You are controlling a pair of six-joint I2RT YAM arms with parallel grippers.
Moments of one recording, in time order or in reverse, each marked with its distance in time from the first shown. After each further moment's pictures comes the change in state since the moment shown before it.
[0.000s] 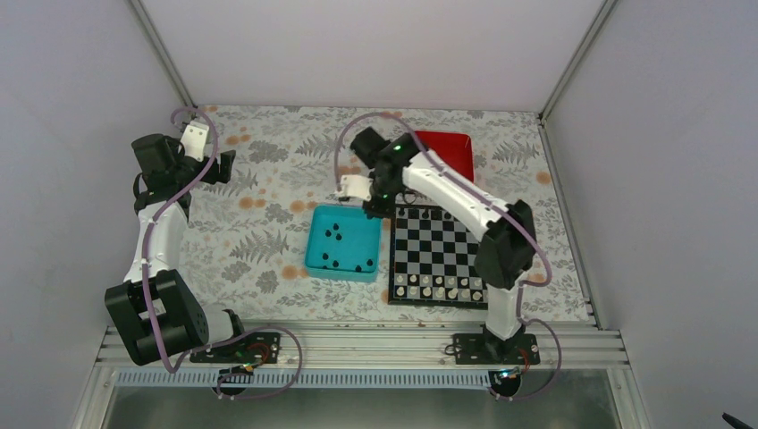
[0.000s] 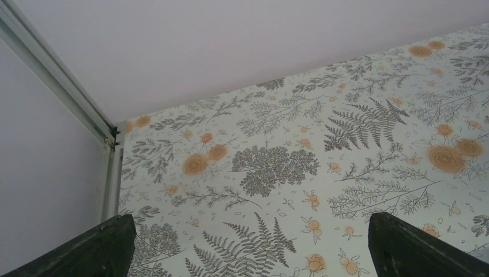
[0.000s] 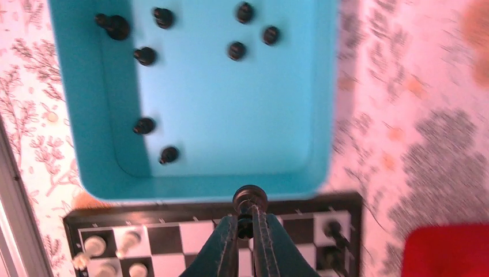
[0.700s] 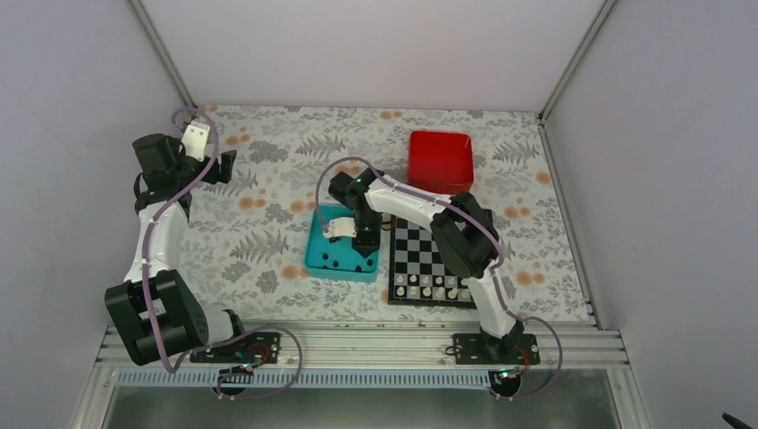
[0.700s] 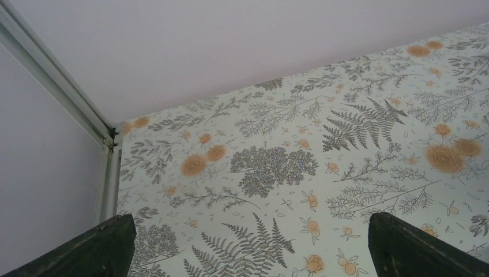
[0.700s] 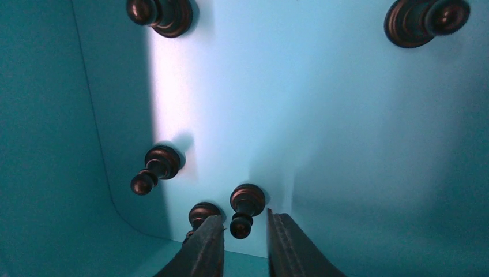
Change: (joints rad) left arm -0.005 0.000 0.000 0.000 0.000 0.000; right arm 0.073 0.204 -0.122 0.070 -0.013 -0.011
